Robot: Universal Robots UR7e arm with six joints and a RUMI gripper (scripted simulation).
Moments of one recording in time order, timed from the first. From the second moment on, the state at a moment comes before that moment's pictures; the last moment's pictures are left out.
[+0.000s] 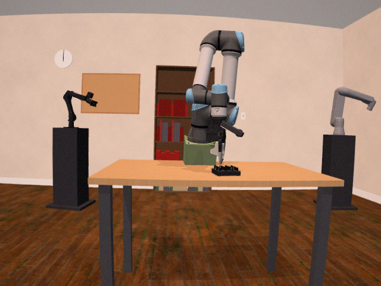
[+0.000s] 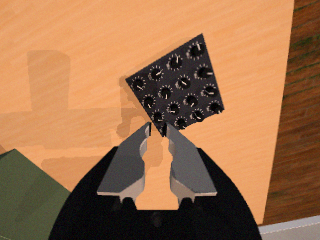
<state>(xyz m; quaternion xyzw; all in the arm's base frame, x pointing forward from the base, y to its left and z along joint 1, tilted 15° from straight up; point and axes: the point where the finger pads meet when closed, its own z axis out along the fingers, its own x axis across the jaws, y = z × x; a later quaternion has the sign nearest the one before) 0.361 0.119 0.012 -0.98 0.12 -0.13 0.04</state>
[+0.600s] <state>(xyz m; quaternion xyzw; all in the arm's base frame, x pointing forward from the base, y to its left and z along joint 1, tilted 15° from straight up) 0.362 0.124 0.012 -0.98 0.12 -0.13 0.04</state>
